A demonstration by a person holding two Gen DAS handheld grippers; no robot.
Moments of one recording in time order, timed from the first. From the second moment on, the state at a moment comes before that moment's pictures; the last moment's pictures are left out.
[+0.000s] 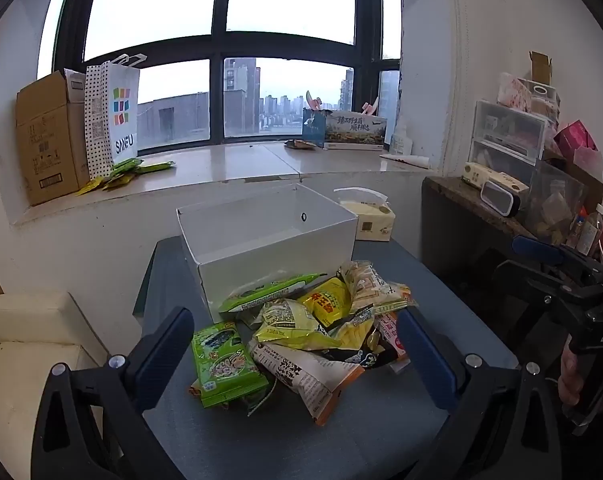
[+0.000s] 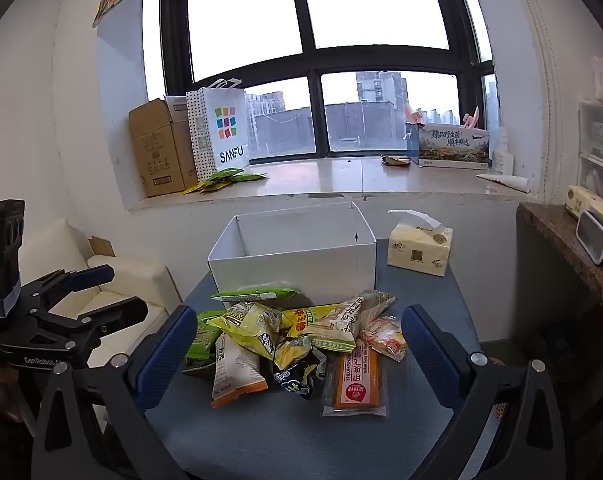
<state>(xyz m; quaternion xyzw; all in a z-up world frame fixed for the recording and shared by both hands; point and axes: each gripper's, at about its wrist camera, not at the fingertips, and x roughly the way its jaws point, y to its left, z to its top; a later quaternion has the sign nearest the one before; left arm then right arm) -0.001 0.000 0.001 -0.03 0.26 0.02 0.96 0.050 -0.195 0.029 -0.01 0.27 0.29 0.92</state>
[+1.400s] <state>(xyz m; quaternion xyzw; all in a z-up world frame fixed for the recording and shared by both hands) 0.001 -0.002 -0.003 -0.03 0.28 0.01 0.96 0.049 -0.192 0.025 -0.01 0.27 0.30 0.92</state>
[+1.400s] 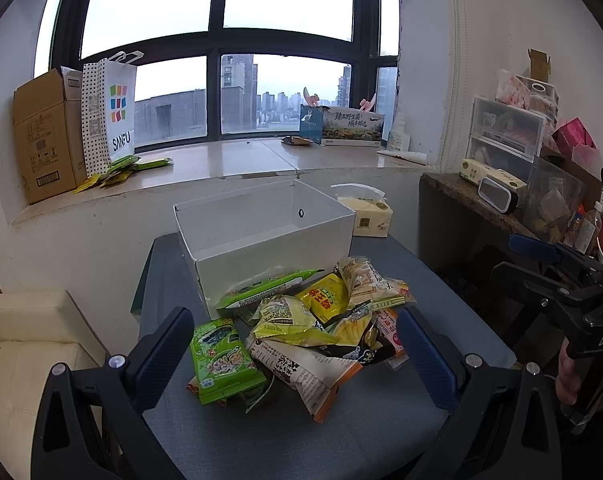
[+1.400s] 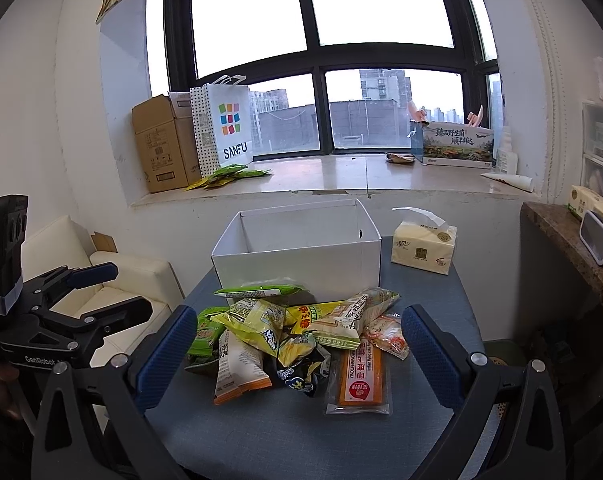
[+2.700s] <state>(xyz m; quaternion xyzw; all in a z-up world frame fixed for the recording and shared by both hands) 0.001 -0.004 -0.004 -0.03 0.28 0.01 0.96 0.049 -0.190 0.025 -0.01 0.27 0.30 0.91</state>
